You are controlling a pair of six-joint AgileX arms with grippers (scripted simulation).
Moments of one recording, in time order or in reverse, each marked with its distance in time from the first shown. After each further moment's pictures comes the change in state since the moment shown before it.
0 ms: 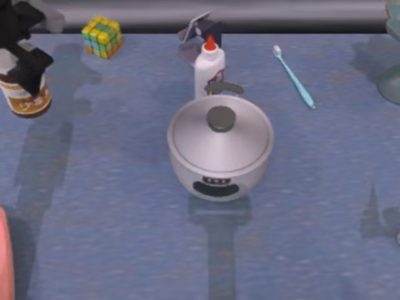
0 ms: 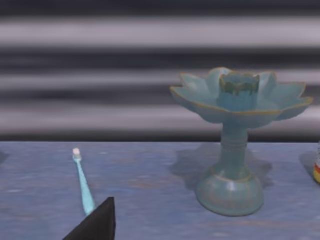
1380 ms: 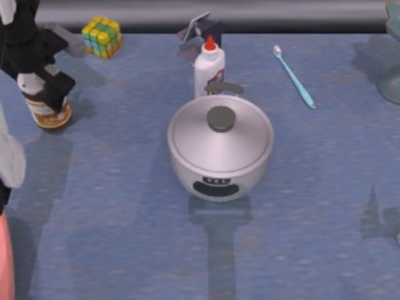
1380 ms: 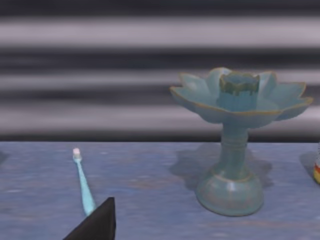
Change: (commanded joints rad) left arm -0.030 0.627 0.945 -0.320 0.017 -0.012; right arm 0.000 0.000 0.000 0.000 0.000 0.000
